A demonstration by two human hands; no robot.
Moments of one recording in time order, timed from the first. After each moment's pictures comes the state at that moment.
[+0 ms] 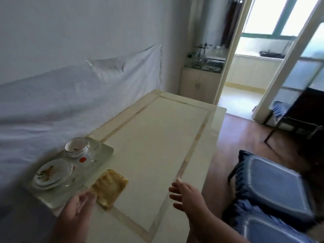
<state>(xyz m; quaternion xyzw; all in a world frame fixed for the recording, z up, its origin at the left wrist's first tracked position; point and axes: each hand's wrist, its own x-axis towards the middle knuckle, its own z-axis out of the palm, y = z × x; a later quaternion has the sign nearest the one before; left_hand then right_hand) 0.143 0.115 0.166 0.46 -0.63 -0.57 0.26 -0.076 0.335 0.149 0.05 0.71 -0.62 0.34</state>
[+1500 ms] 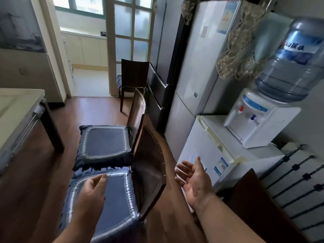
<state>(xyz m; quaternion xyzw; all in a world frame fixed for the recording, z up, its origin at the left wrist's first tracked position) -0.034 0.856 0.132 0.18 -0.69 -0.70 -0.02 -0.017 1.152 0.182 0.35 0.52 -0.77 -0.07</state>
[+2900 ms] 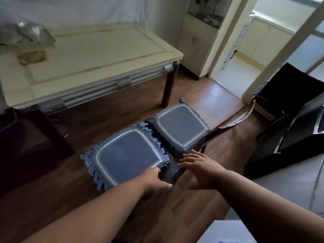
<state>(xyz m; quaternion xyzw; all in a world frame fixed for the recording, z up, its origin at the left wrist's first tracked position) -0.210 1.105 0.063 0.40 -0.74 -0.50 -0.20 -0.437 1.239 0.078 -0.69 0.69 0.11 0.19</state>
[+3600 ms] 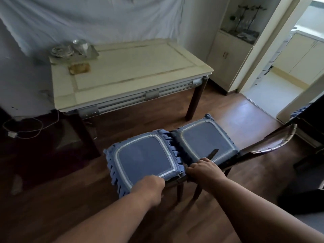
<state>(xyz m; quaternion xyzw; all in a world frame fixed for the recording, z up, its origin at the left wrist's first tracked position) -0.169 1.072 0.079 0.38 -0.87 -0.22 -0.20 -0.413 1.137 0.060 -0.74 0.66 0.16 0.05</state>
